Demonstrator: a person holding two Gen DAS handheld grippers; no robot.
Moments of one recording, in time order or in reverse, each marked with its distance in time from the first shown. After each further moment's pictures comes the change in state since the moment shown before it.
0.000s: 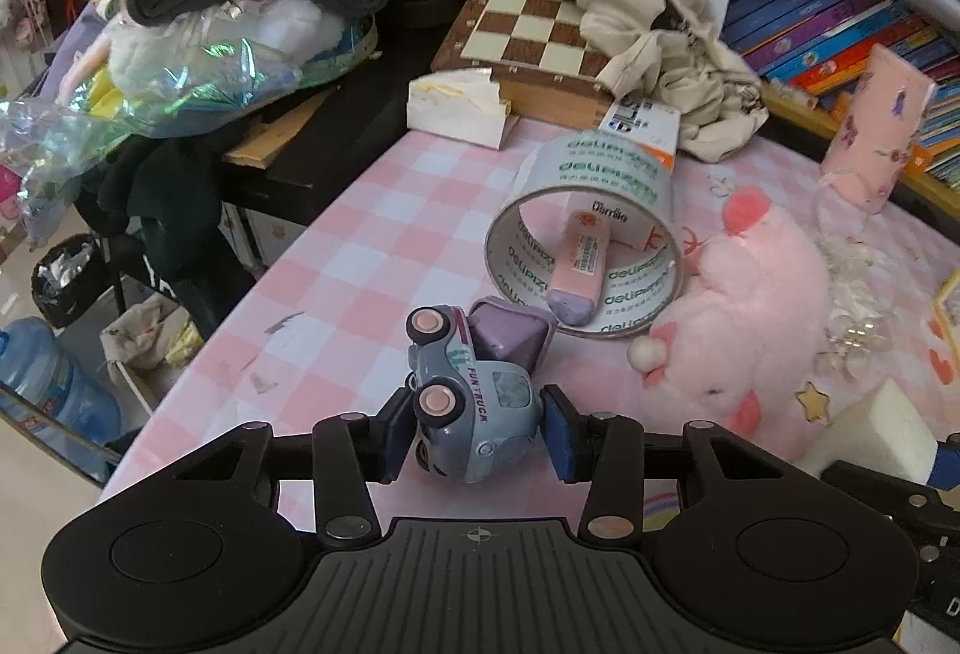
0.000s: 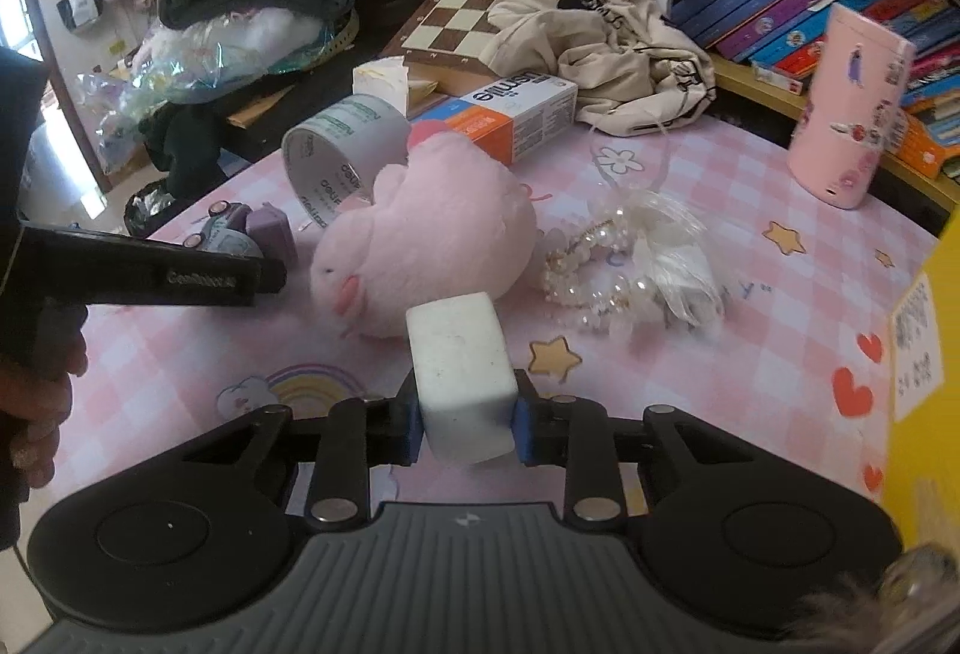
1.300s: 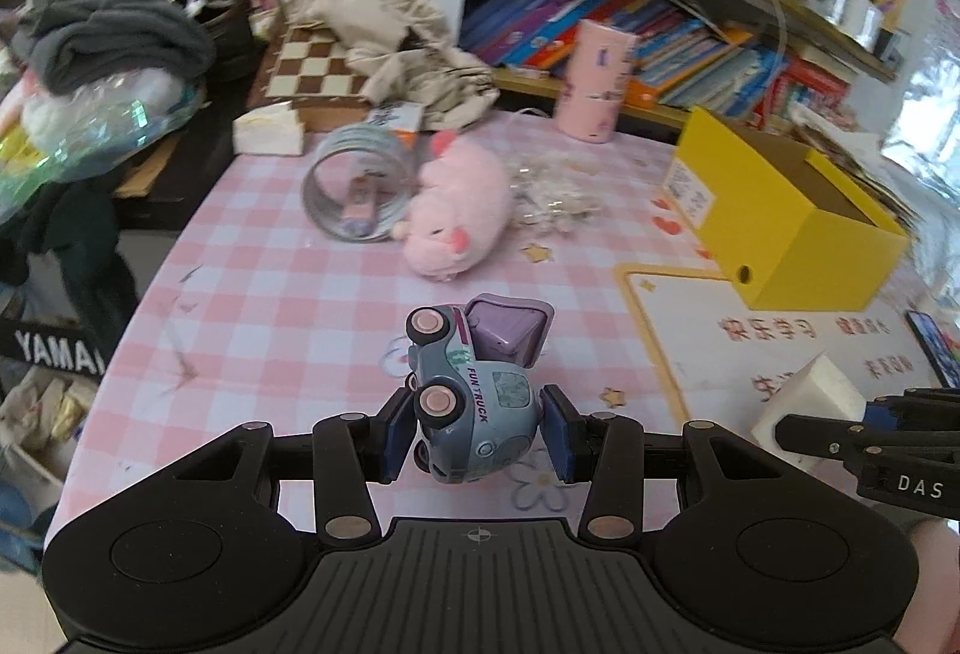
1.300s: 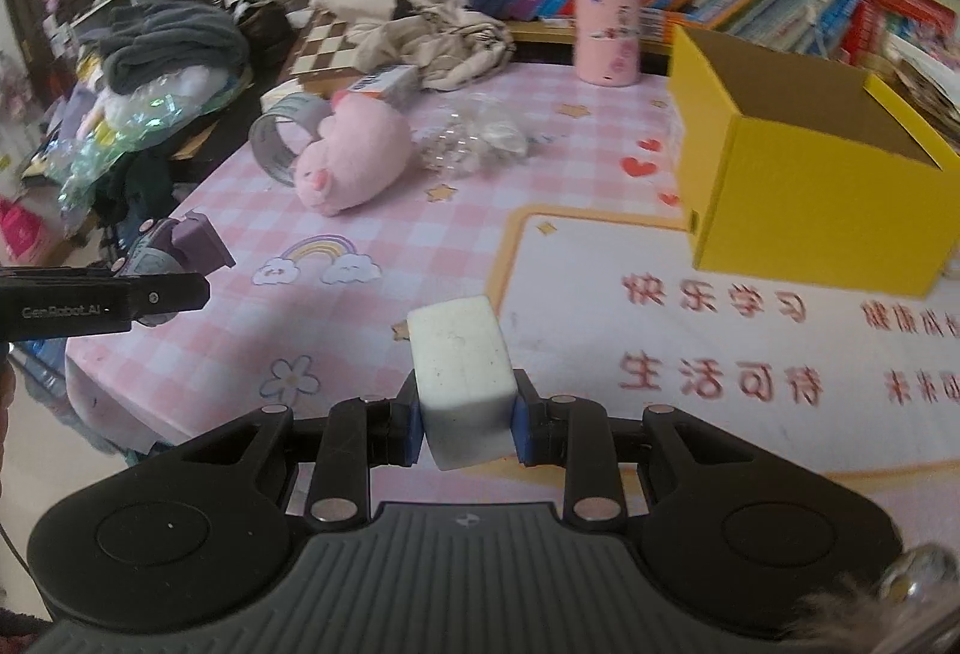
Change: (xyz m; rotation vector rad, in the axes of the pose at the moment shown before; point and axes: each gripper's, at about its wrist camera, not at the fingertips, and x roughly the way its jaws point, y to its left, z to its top) left arm -0.126 0.000 -0.074 0.256 -0.041 -0.389; right arm -0.154 0.043 -0.119 0.322 -0.048 -0.225
